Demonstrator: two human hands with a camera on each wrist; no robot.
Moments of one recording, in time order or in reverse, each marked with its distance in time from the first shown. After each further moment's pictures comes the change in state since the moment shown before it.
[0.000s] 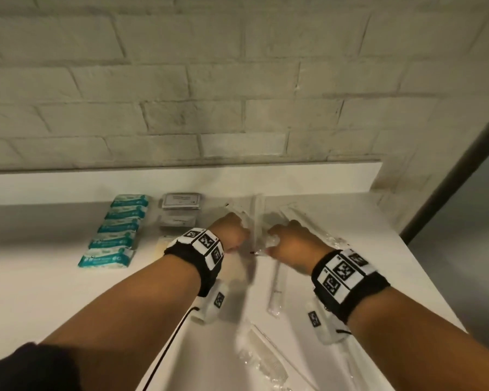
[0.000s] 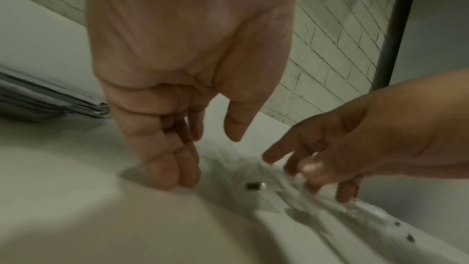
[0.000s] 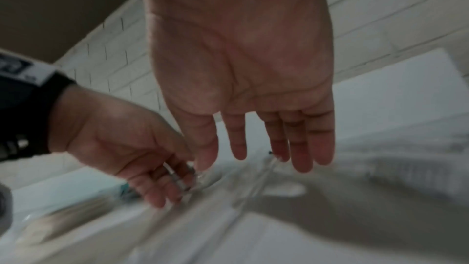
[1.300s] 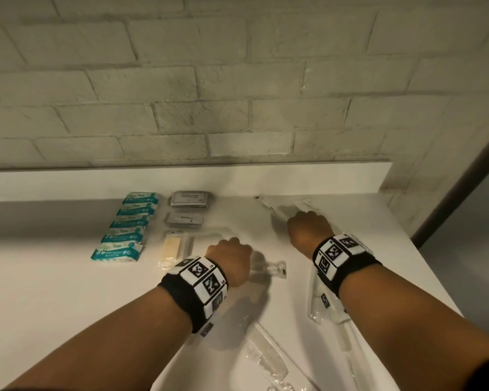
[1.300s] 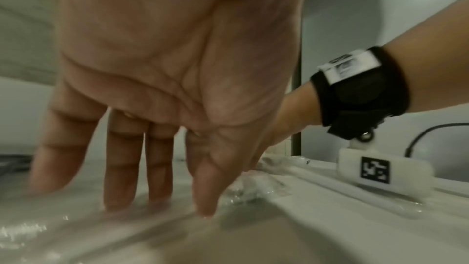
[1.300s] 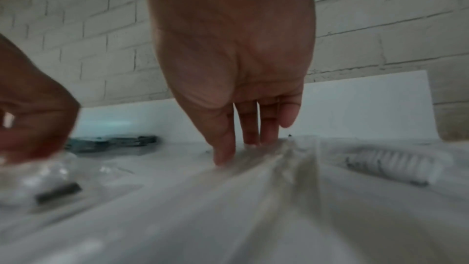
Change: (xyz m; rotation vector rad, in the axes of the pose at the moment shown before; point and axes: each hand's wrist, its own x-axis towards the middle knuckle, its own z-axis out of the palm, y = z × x) left_hand -0.063 -0.020 0.018 0.956 -0.012 0.203; right_hand 0.030 0.015 -0.005 -0.441 0.092 -0.013
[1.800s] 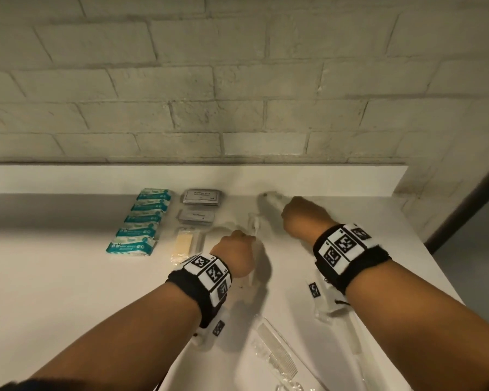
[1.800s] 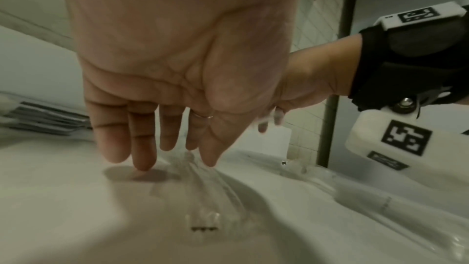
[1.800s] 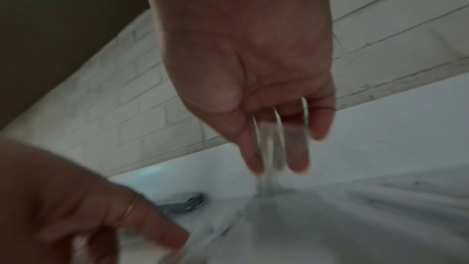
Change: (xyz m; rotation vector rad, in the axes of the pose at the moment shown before) left_hand 0.005 -0.019 0.005 -0.313 0.050 -0.065; right_hand 0.002 -0.033 -0.044 0.278 -0.001 0.004
